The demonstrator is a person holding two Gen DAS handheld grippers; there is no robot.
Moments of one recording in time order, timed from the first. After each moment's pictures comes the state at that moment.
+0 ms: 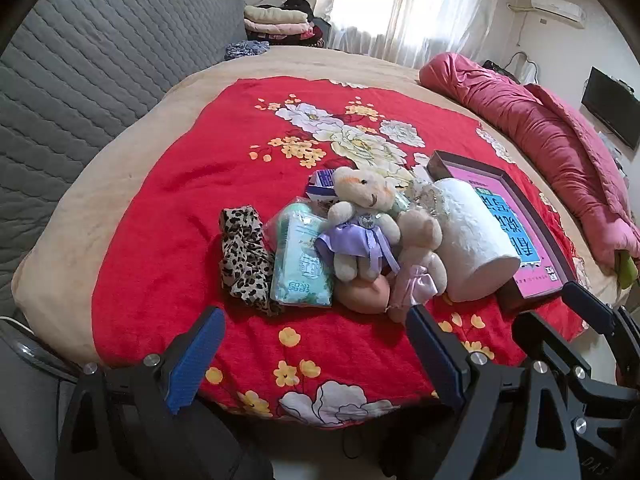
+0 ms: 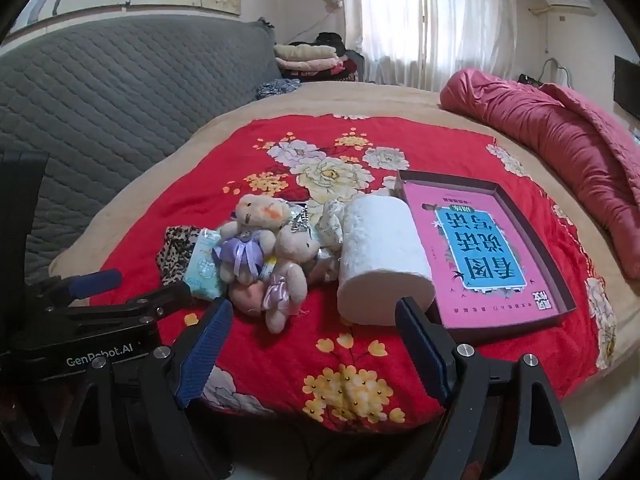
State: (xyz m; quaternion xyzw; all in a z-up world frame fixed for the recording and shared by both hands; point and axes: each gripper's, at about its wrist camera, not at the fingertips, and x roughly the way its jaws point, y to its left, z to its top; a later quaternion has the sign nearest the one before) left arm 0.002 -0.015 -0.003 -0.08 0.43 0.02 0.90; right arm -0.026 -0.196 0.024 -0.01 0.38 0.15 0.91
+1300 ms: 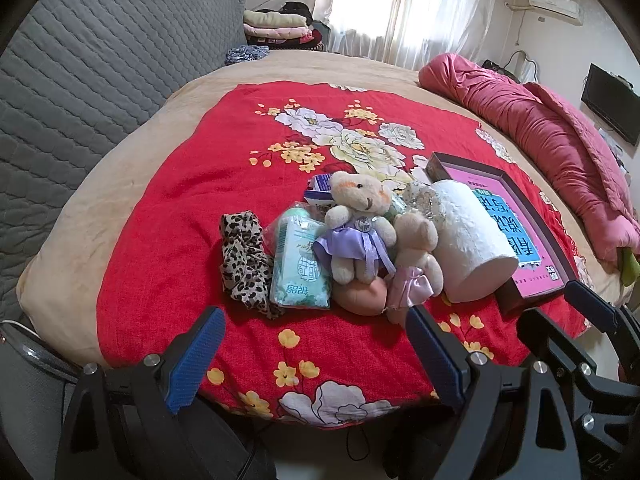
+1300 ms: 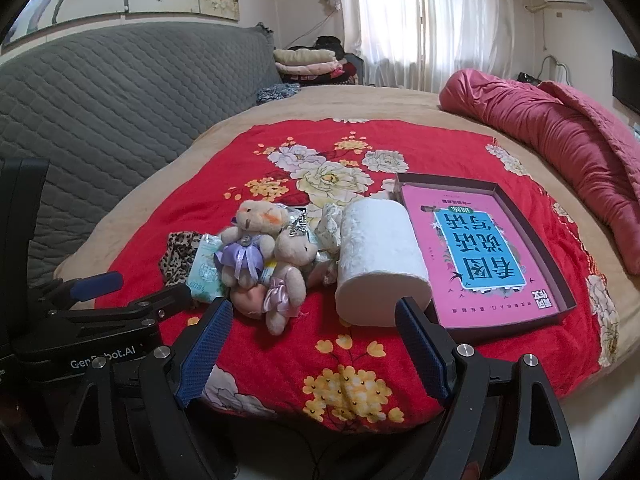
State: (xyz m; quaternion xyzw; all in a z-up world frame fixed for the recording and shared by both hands) left arm 0.000 -0.021 0.003 -0.07 0.42 0.02 0.90; right arm -0.028 -0.200 0.028 0.00 0.37 0.16 0.91
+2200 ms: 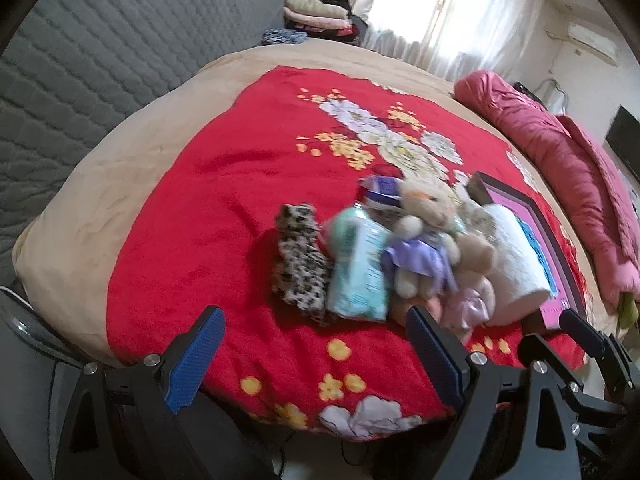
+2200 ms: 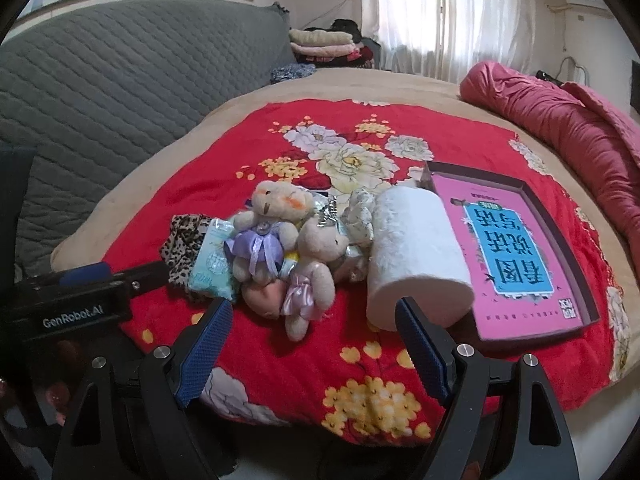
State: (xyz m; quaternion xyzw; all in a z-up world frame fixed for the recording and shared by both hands) left arm 0.014 0.041 -0.018 -0.14 0.44 0.06 0.89; right arm 0.000 -0.167 0.005 -0.03 0.40 0.18 0.90
